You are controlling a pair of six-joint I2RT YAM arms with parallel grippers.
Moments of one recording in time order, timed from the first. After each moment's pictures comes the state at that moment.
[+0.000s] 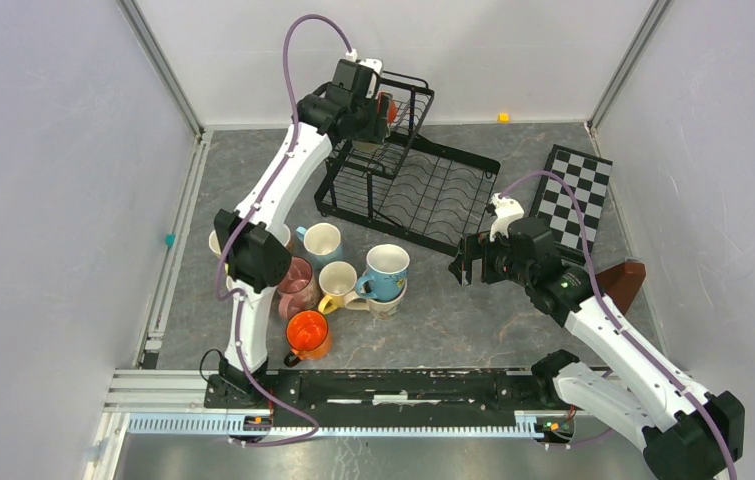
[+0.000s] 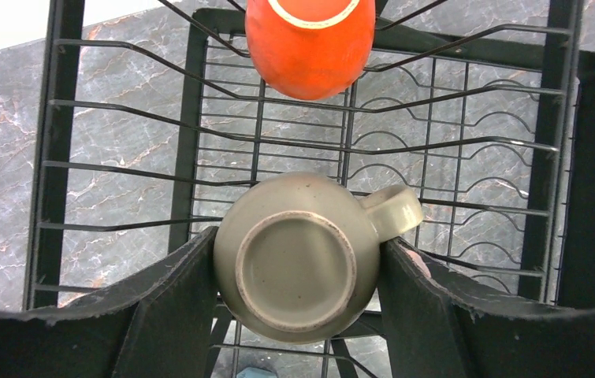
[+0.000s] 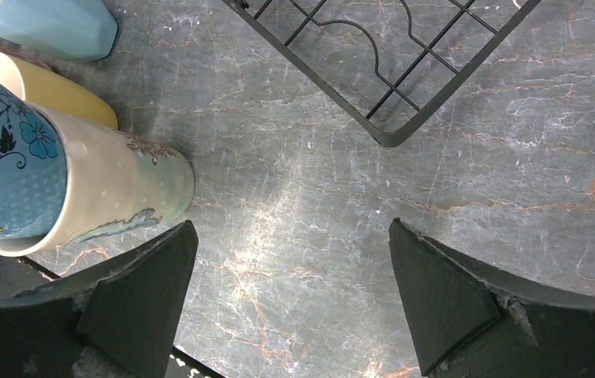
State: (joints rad) left arm -0.49 2.16 2.37 -0.91 -0.16 -0.15; right arm 0.48 0.88 0.68 -0.42 -0.09 0.29
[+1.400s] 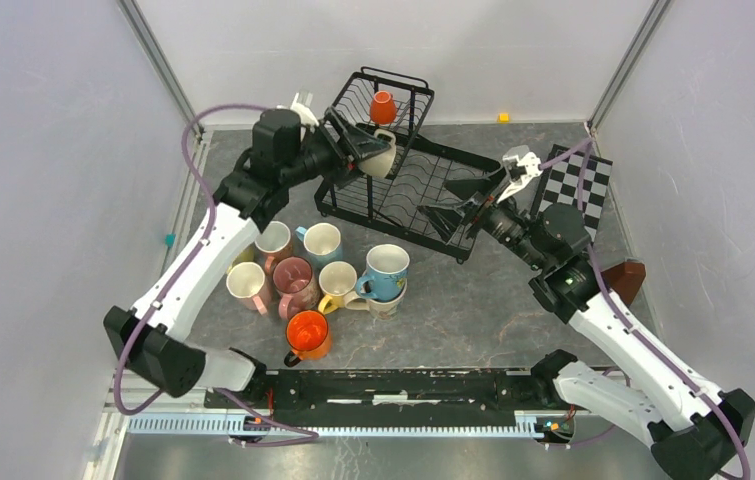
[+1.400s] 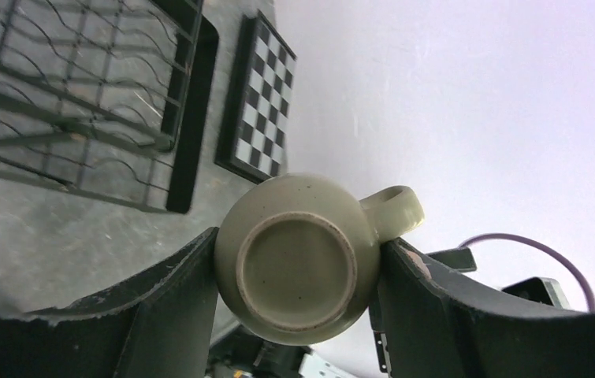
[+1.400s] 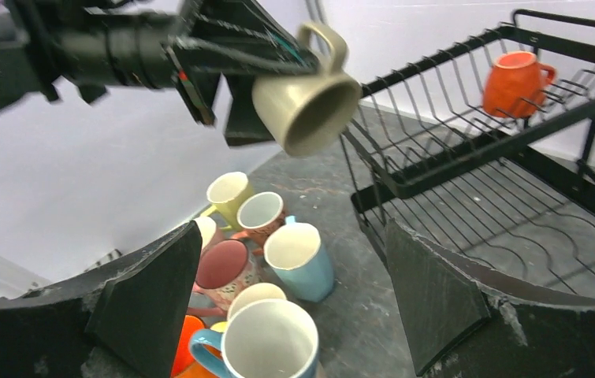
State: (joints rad) left arm -0.47 1.39 1.51 -0.43 0.29 -1.02; right arm 0.57 0.88 0.81 0.24 -0.27 0.37
